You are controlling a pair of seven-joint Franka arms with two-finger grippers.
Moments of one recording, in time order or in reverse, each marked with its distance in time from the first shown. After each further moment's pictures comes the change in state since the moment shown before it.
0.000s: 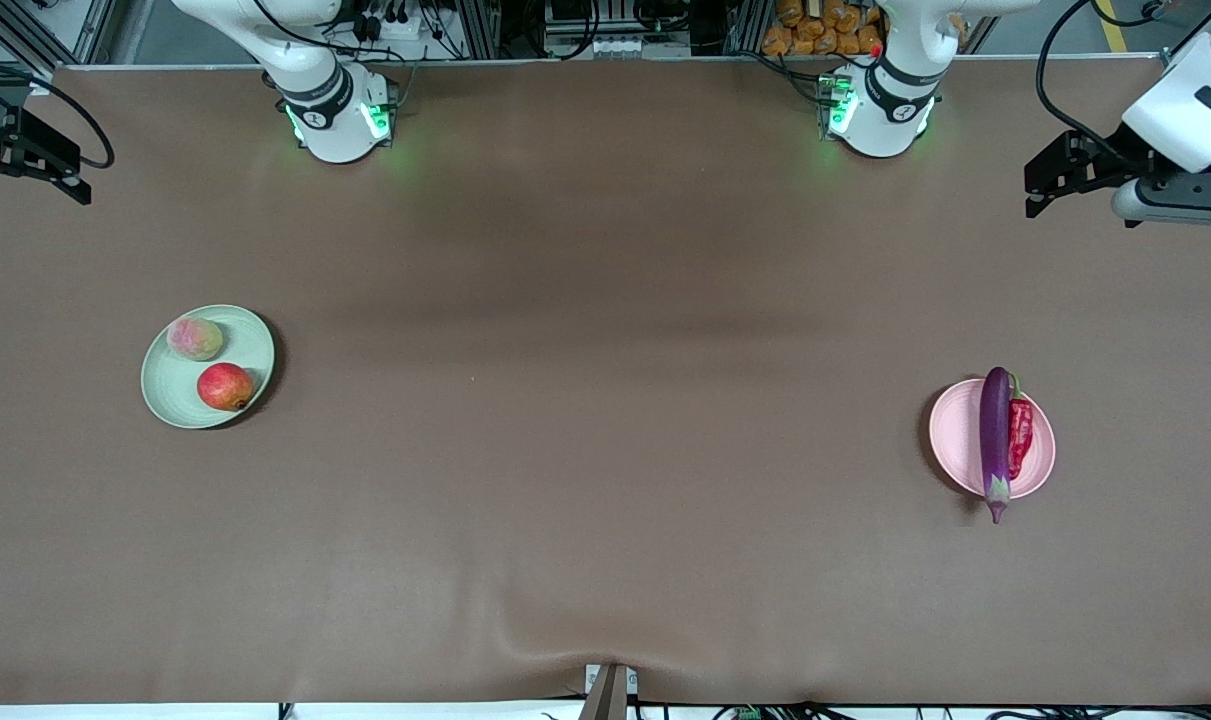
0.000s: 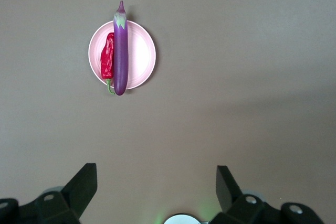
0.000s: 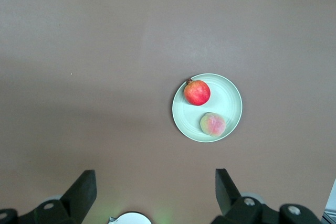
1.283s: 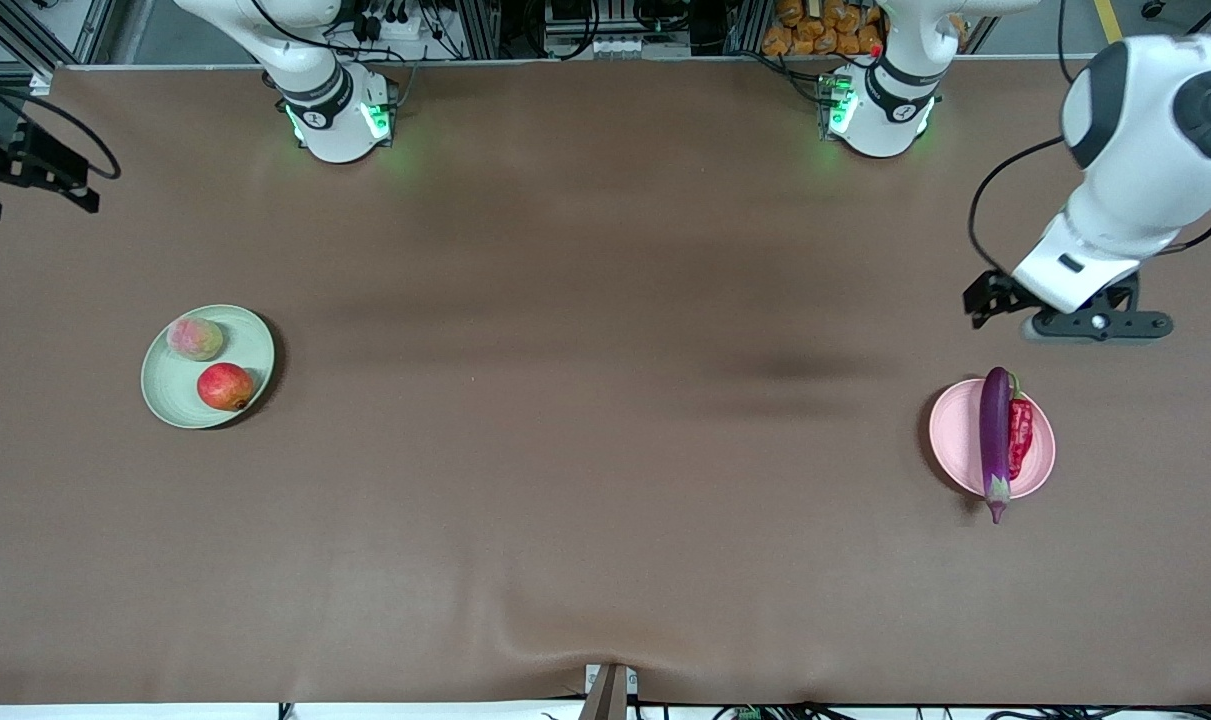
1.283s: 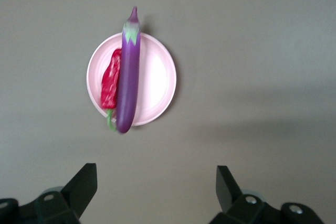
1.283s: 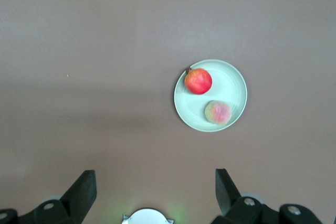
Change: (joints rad) left arm 0.006 0.014 0.025 -0.422 0.096 0.494 -0.061; right arm -0.050 -0.026 0.028 -0.080 0.015 0.011 0.086
